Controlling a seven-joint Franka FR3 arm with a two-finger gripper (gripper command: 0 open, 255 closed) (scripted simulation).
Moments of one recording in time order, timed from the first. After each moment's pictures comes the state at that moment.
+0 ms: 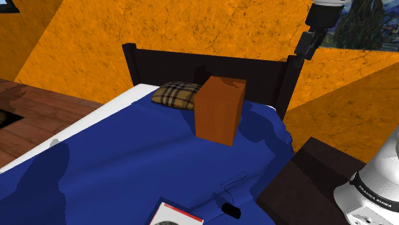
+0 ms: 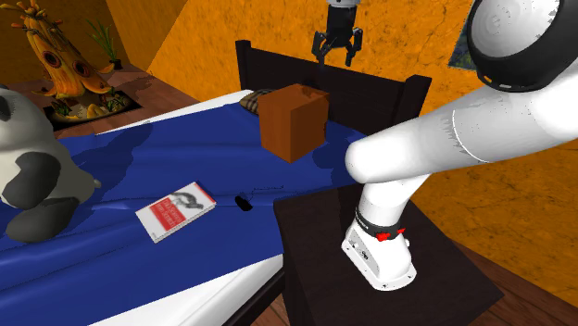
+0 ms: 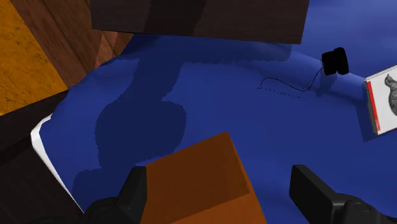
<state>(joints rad) 0.01 -0.76 0.03 -2.34 -0.01 1.67 -0.01</state>
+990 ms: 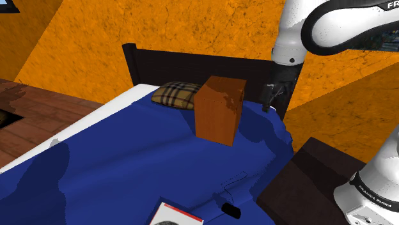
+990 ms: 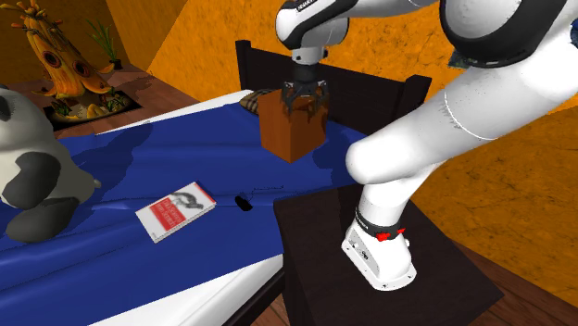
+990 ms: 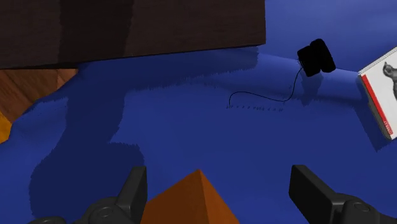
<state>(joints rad) 0.05 -0.60 0.20 -2.56 0.15 1.95 0.27</state>
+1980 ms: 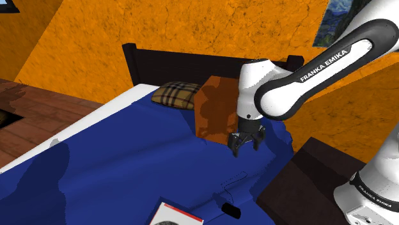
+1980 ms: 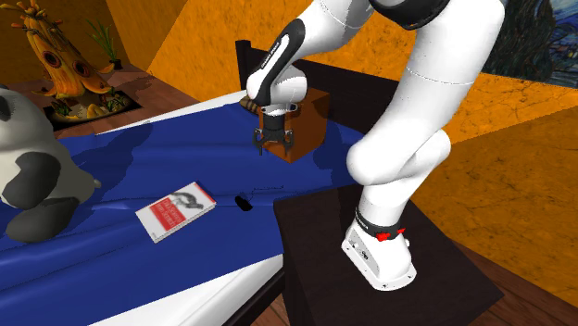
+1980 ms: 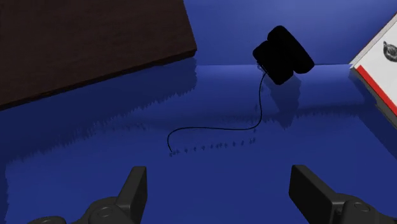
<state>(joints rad) 0.10 -0.12 0.39 -2.58 0.29 2.36 0.57</state>
